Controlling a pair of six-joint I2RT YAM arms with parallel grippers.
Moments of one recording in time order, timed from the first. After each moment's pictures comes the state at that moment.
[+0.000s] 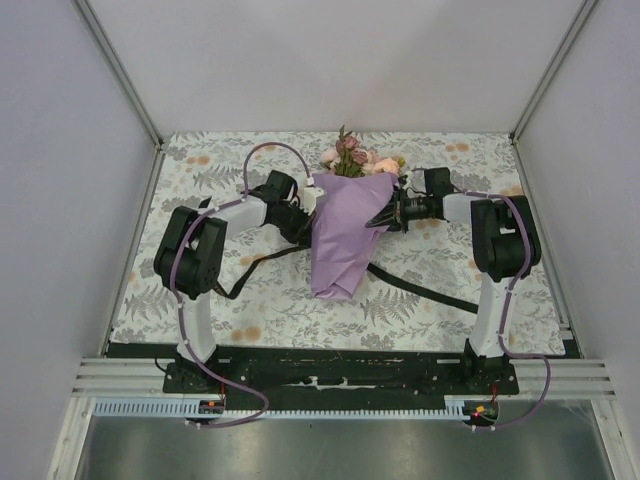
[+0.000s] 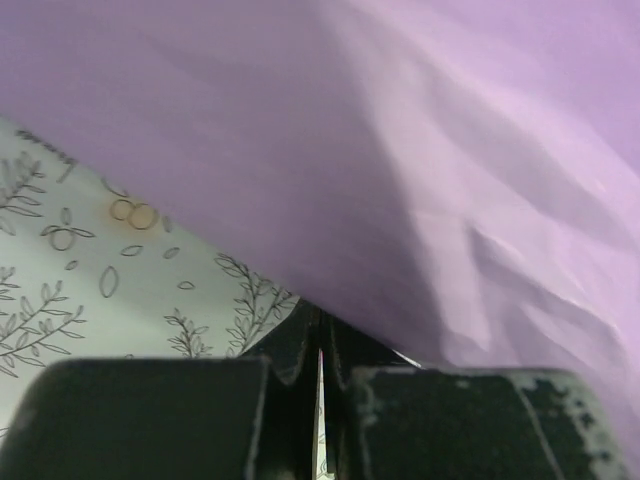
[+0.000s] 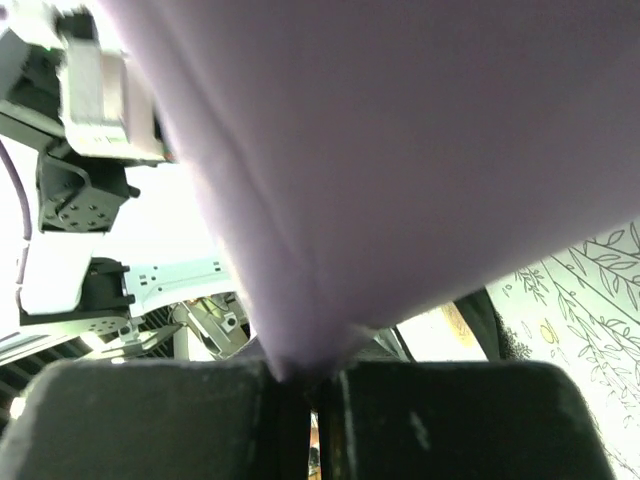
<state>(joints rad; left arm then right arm) -0.40 1.97 1.26 -0.41 0.52 0.33 0.11 2.08 1.23 -0.11 -1.18 0.78</state>
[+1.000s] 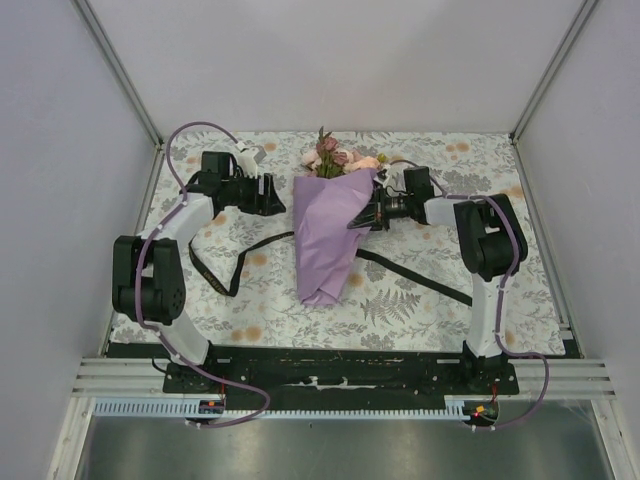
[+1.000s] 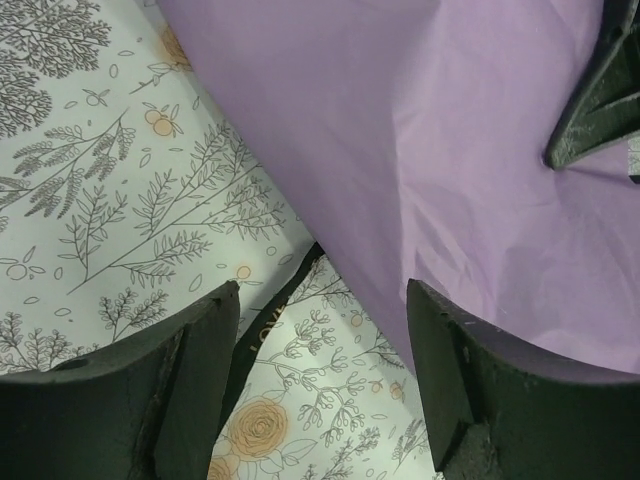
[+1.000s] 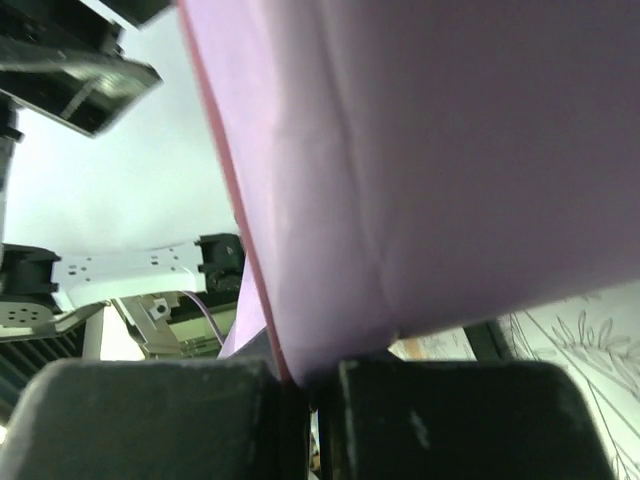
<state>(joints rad) -0.11 1.70 1.20 -0.29 0.61 0.02 0.23 2.11 1.23 0.06 -1.14 0.71</state>
